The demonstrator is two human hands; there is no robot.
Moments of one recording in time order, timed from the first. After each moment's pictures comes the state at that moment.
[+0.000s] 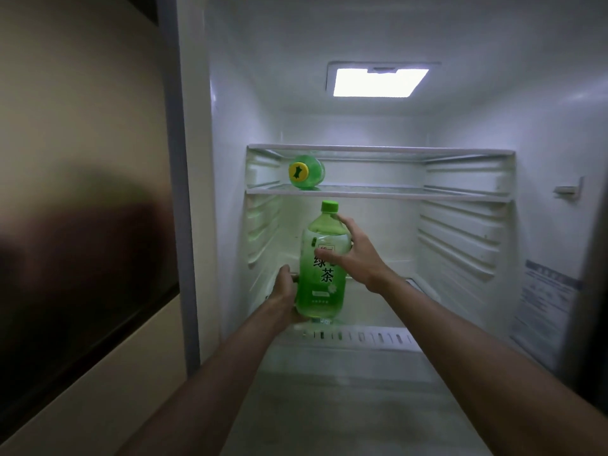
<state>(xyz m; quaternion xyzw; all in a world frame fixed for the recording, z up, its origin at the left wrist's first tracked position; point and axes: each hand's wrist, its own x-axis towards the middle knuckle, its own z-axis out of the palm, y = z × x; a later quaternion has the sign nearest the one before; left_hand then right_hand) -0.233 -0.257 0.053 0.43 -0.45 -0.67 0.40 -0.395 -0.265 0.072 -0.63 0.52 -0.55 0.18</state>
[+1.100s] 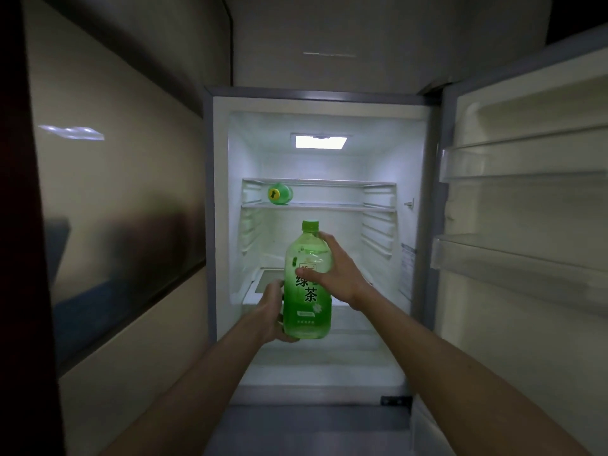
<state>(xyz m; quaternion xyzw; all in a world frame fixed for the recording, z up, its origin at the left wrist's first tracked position) -0.164 -0.041 0.049 0.40 -0.49 -0.70 0.34 -0.307 0.000 0.082 -0.63 0.56 -0.53 0.10</state>
